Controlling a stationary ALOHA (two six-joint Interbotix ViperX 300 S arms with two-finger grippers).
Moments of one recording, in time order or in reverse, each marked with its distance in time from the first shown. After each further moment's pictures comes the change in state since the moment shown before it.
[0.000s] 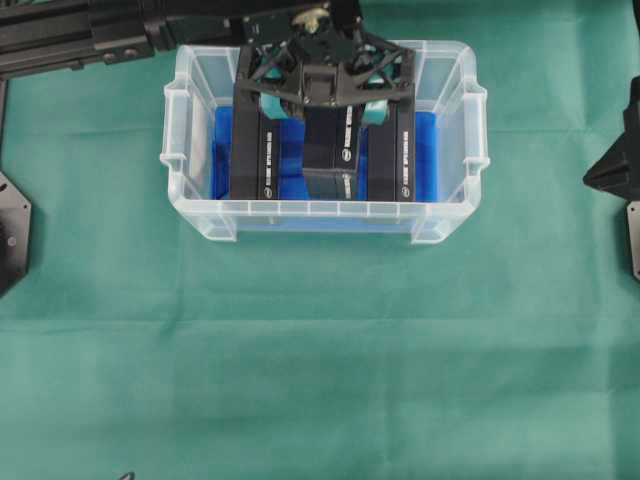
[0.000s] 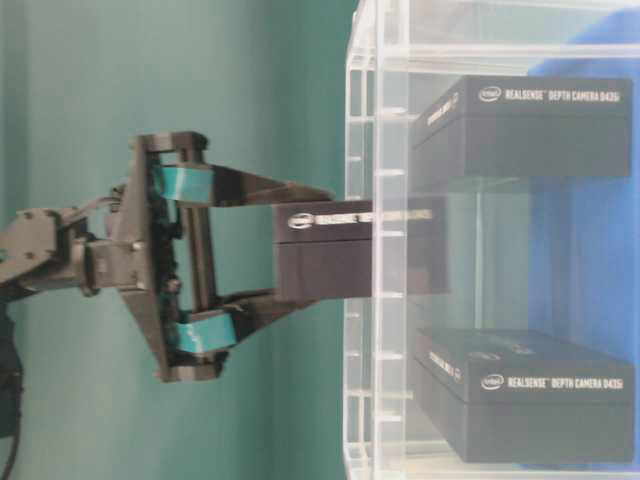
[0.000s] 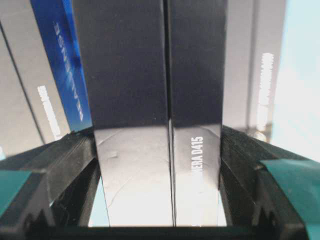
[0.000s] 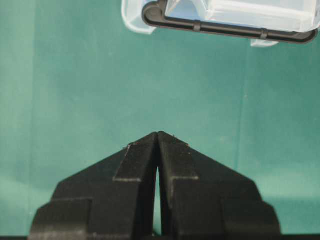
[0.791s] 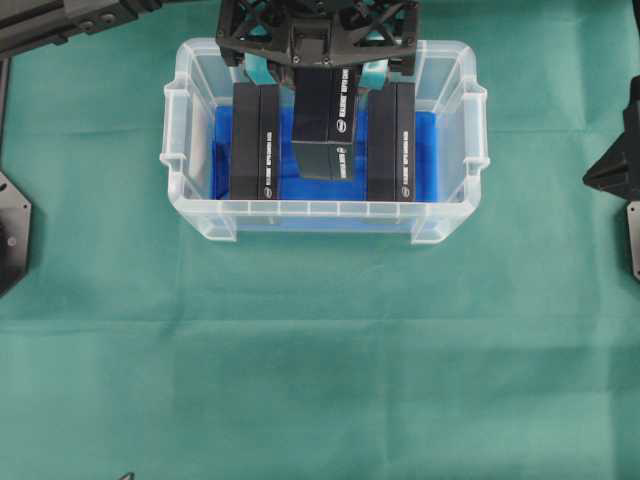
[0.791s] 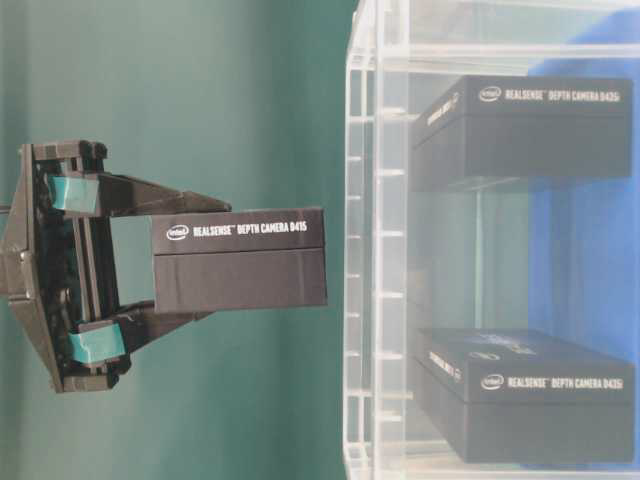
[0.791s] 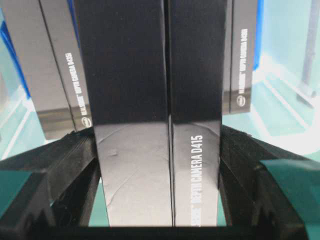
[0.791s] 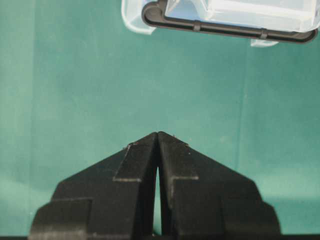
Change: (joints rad) left arm 0.006 0.005 -0.210 0.003 0.212 -0.006; right arm 0.000 0.002 0.000 0.002 -0.002 0.003
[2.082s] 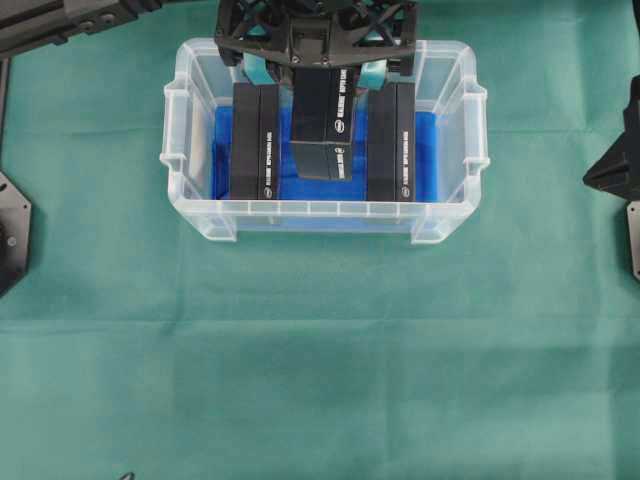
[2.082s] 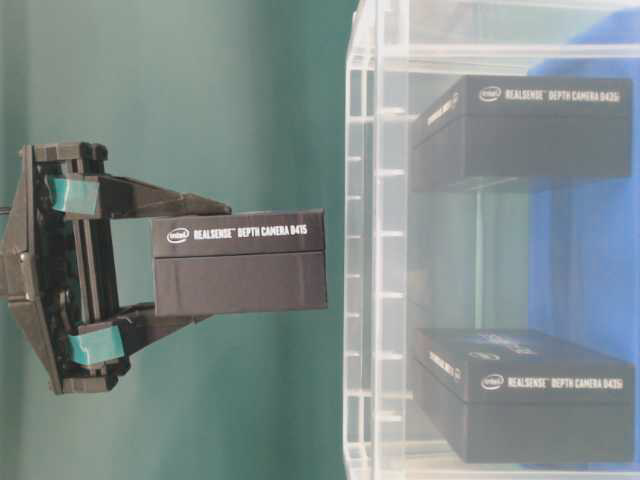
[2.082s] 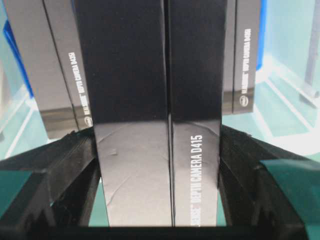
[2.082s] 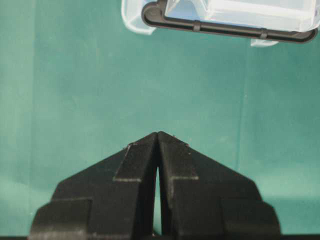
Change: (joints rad) left arm 0.000 0.000 0.000 0.003 0.008 -0.002; right arm 0.000 0.000 0.000 -0.002 0.000 0.000
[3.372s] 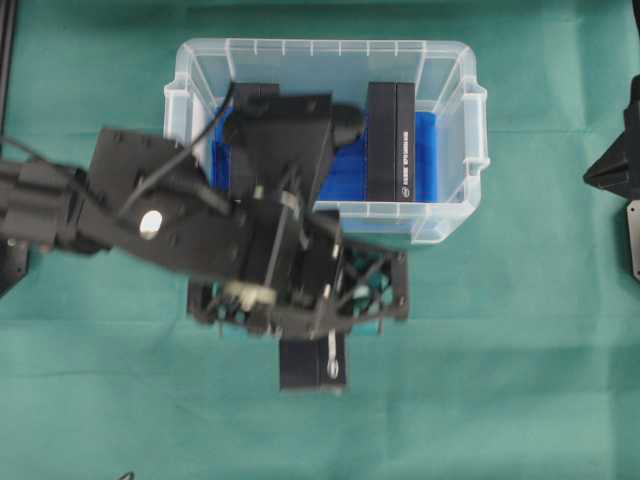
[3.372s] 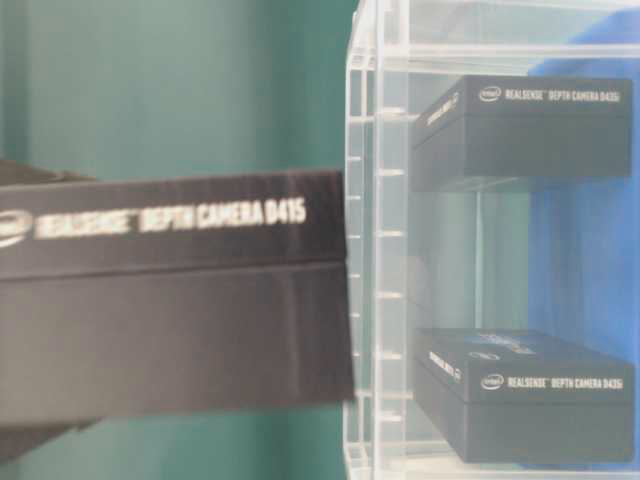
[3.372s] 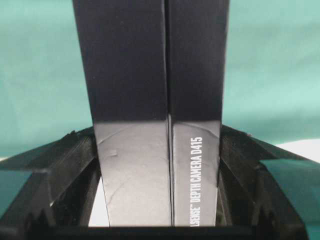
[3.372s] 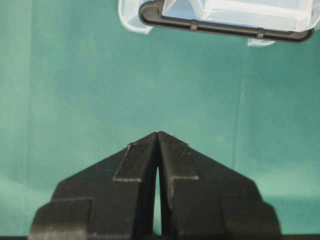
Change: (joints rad) left arm -0.446 -0.048 0.057 0.009 -0.009 -0.565; right arm 0.000 -0.003 0.000 -0.008 0.003 -0.003
